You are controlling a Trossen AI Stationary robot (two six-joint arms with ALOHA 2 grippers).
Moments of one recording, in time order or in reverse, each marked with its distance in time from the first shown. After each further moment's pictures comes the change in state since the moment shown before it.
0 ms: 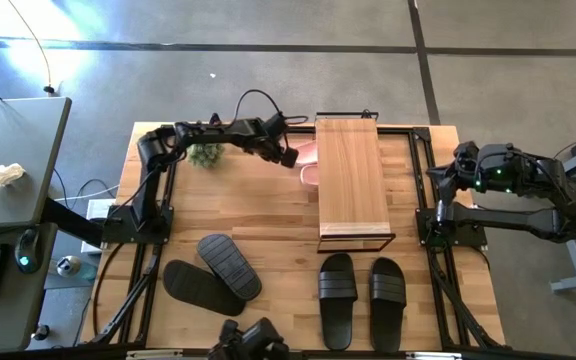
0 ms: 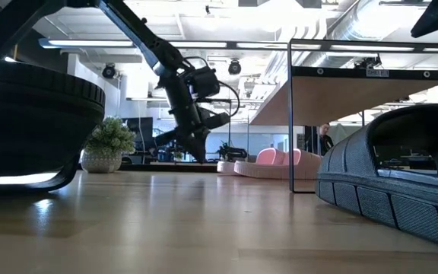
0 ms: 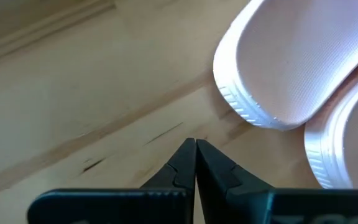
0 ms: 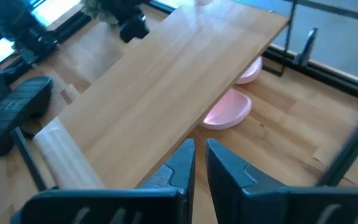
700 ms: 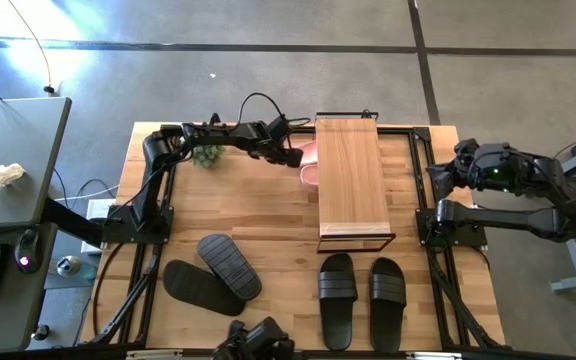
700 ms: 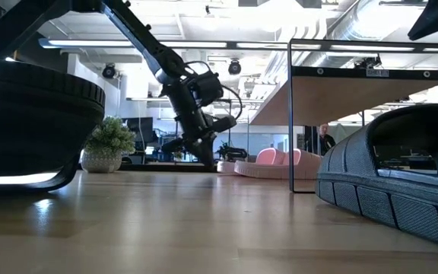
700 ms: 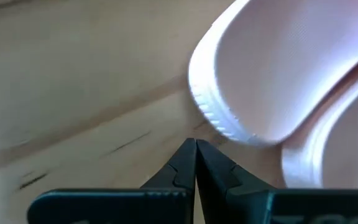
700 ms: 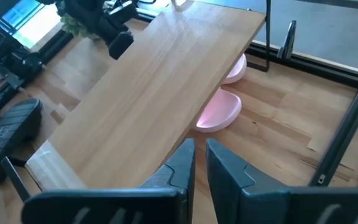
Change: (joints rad) left arm -0.003 0.042 -0.003 0.109 0.042 -0.106; right arm 0.000 0.021 0.000 -0.001 0.053 0.111
